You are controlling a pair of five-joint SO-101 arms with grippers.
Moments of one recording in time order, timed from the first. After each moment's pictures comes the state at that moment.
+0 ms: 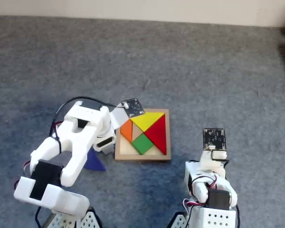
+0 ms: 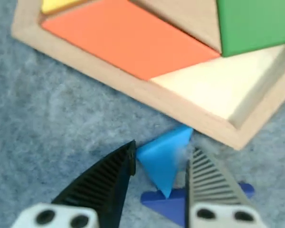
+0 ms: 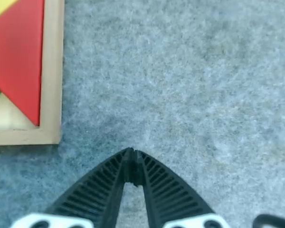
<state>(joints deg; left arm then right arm) 4.9 2.3 37.0 59.5 -42.0 1.1 -104.1 96.0 71.3 7.4</state>
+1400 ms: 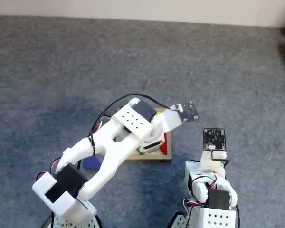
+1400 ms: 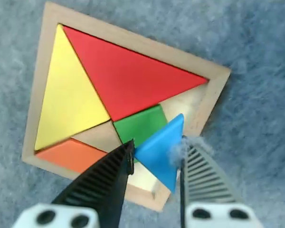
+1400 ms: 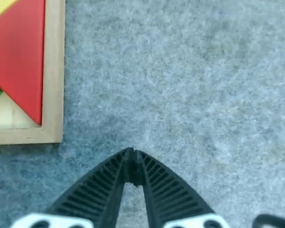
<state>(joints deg) 34.9 3.1 17.5 70.6 -22.9 1.1 -104.1 96.0 71.3 7.4</state>
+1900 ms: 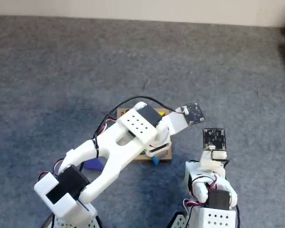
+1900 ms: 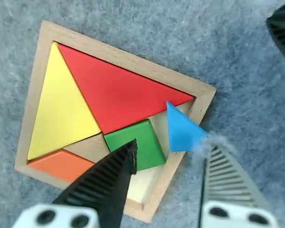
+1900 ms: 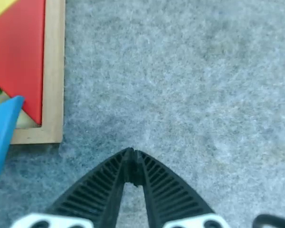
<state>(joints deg) 37.1 3.1 17.5 69.1 -18.9 1.1 -104.1 96.0 71.3 7.4</state>
